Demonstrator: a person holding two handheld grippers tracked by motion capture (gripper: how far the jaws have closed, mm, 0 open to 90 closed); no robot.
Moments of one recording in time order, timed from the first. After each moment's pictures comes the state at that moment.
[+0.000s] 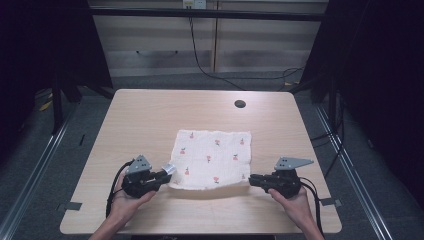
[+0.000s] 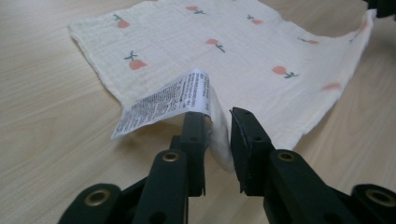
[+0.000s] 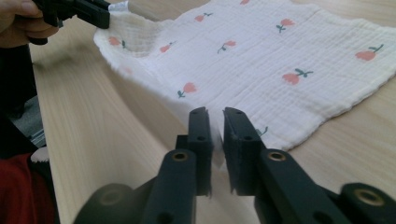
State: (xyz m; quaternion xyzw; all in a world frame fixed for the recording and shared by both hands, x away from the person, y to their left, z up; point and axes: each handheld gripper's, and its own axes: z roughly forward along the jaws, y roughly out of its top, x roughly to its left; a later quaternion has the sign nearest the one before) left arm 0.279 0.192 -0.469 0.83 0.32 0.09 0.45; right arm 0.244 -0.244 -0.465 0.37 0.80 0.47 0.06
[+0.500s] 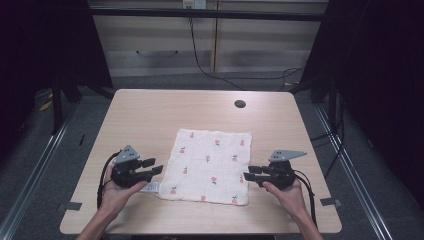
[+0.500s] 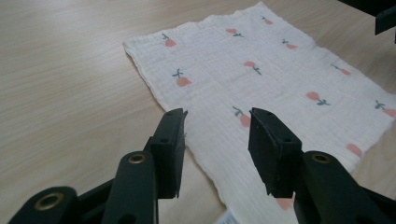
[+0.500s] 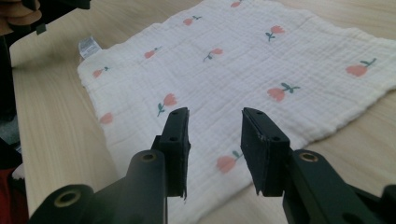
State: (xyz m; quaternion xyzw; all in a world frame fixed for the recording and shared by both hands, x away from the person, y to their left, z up) left arm 0.311 0.211 -0.456 0.81 0.36 0.11 0.45; right arm 0.270 -0.233 -0.463 0.38 0.80 0.46 0.06
